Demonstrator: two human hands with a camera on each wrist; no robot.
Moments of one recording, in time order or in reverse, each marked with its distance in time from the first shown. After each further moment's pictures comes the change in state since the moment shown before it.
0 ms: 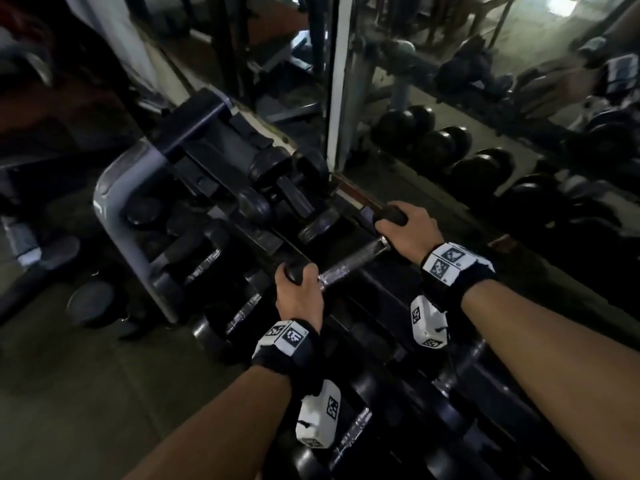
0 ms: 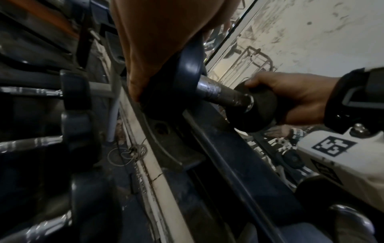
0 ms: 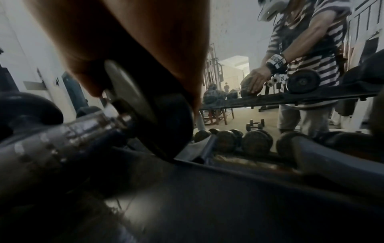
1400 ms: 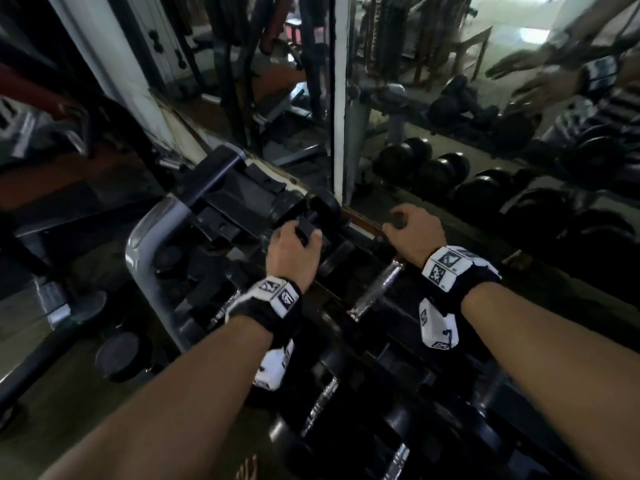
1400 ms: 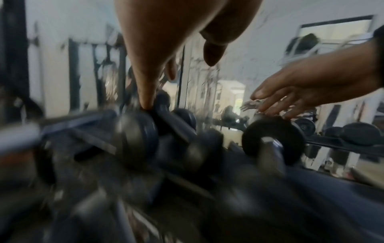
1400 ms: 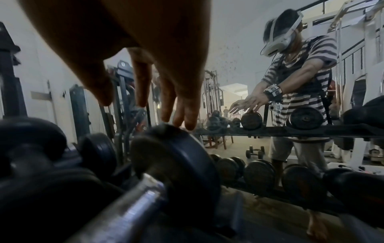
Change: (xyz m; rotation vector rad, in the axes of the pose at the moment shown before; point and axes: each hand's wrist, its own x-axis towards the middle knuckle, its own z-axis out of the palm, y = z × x) left_hand 0.048 0.107 -0.035 0.632 -0.126 0.620; right_hand -0.006 -0.049 -0.008 -0.065 0.150 -0.108
